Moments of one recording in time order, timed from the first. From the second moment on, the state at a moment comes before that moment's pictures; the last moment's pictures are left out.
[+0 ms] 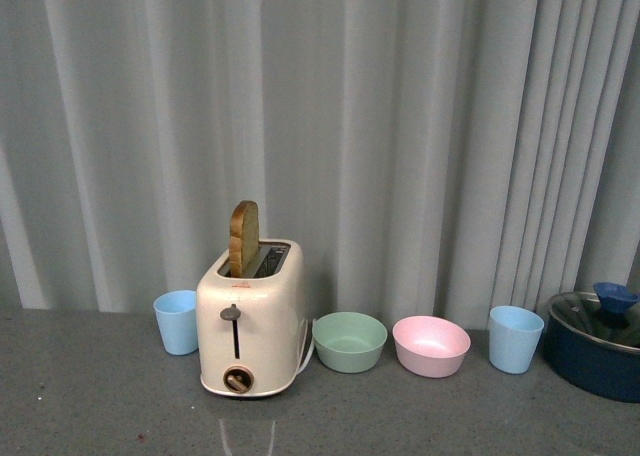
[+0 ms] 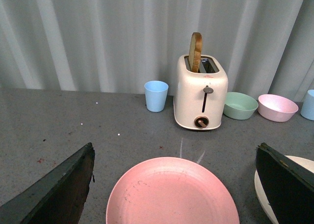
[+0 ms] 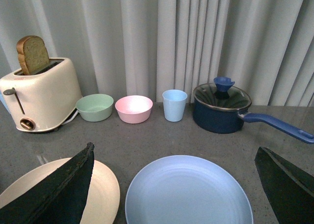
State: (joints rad) left arm 0.00 0.00 0.03 0.00 0.00 0.00; right arm 0.00 0.01 0.01 0.00 0.00 0.00
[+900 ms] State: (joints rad) left arm 0.00 0.00 0.03 0.00 0.00 0.00; right arm 0.00 0.01 0.01 0.00 0.00 0.00
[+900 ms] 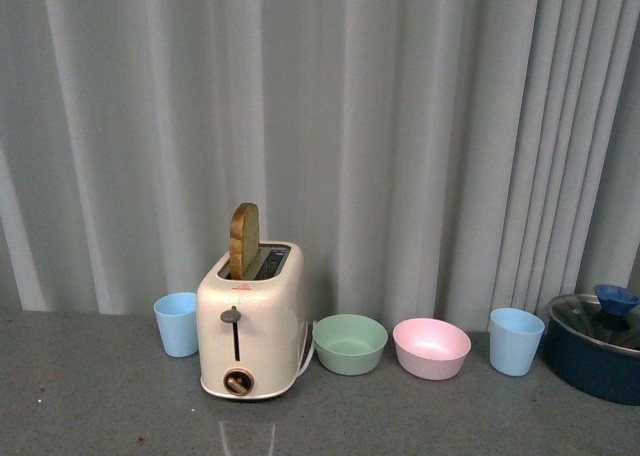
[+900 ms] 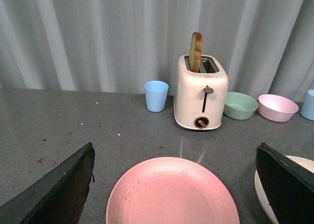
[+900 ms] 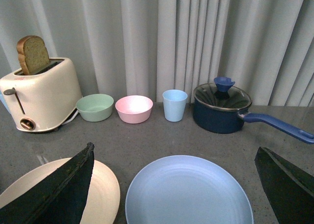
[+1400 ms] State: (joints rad) left arm -0.05 0.35 0.24 -0.42 0.12 -0.01; right arm 0.00 0.00 0.01 0.00 0.00 0.00
